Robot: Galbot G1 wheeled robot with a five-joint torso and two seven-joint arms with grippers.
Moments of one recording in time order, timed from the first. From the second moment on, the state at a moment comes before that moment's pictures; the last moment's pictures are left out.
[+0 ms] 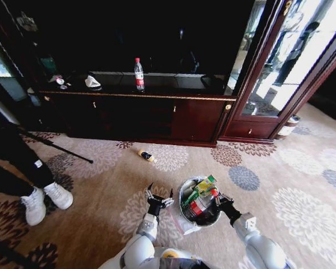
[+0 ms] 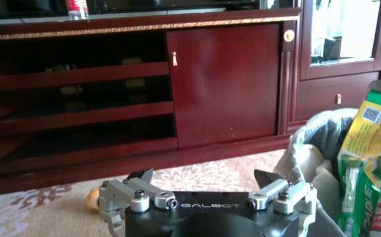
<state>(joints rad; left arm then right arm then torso) 1.39 -1.08 0.17 -2.09 -0.14 0.16 -0.58 -1.70 1.02 0.52 2.06 0.29 -0.08 -0.03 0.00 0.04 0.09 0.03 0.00</state>
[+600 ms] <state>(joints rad) 1.39 -1.08 0.17 -2.09 -0.14 0.16 -0.58 -1.70 1.02 0.52 2.06 0.29 -0.08 -0.03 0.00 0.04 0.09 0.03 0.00</state>
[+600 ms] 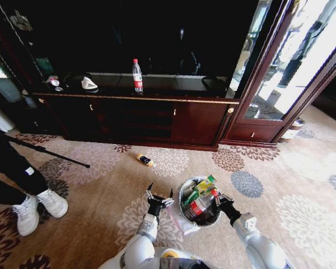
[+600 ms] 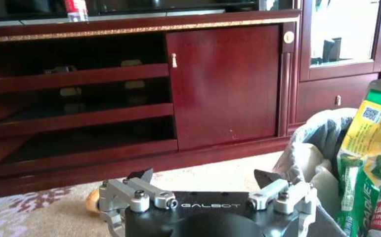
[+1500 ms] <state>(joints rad) 1.39 -1.08 0.17 -2.09 -0.14 0.16 -0.58 -1.70 1.02 0.52 2.06 0.29 -0.08 -0.03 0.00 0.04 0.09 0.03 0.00</state>
